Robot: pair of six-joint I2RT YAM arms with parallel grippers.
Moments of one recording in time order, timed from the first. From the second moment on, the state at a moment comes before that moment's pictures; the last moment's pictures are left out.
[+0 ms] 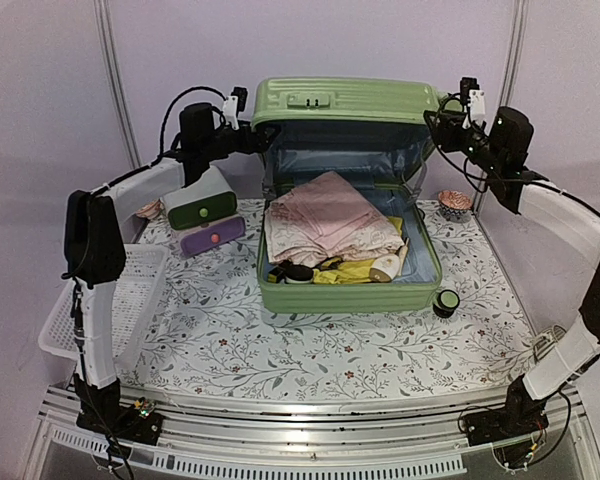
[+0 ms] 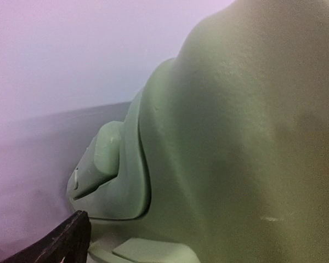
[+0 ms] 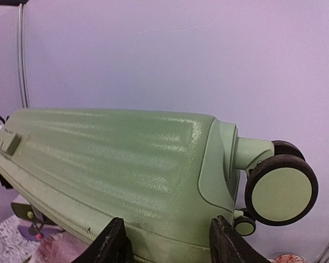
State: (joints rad) left arm -0.36 2.17 2.01 0.15 0.38 -0.16; right arm 0.23 1.52 1.33 0.34 -0.19 0.07
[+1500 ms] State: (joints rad) left arm -0.38 1.67 1.38 0.19 0.28 -0.19; right arm 0.20 2.10 2.20 0.39 -0.28 0.17
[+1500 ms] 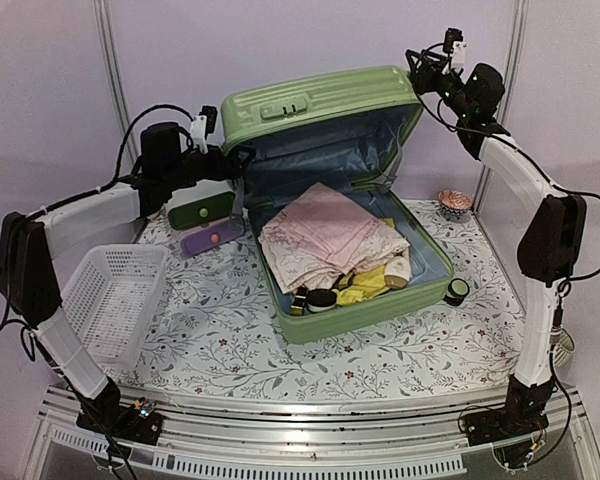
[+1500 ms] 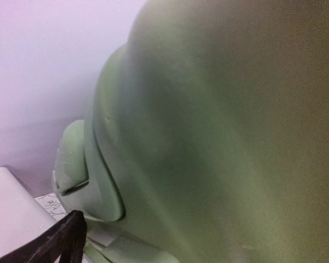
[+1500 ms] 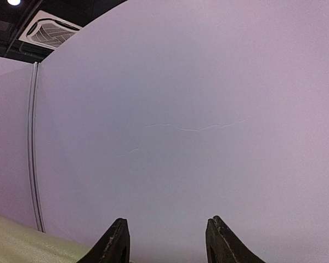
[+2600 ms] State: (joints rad) left arm -0.34 1.89 1.75 0.09 0.31 -0.28; right arm 0.16 1.55 1.36 0.28 -0.35 0.00
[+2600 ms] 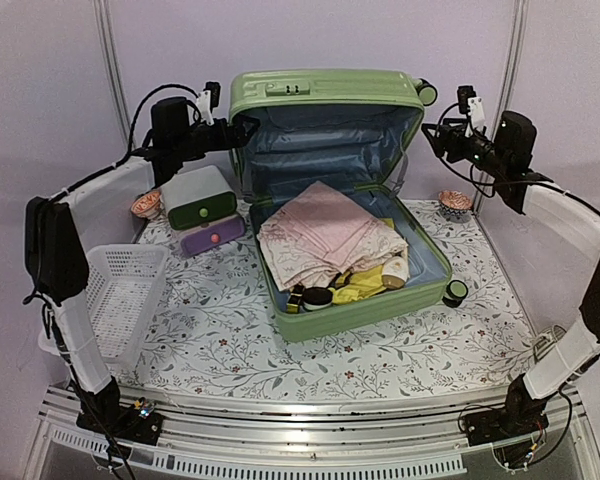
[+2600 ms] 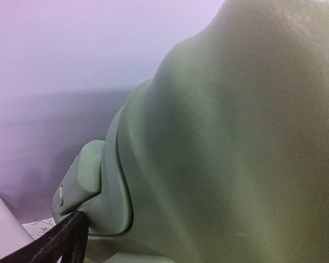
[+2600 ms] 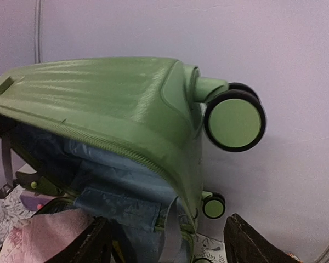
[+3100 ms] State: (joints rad) left arm -0.34 1.90 1.77 0.09 0.31 -0.30; right arm 0.29 1.66 1.54 0.10 -0.41 -0.11
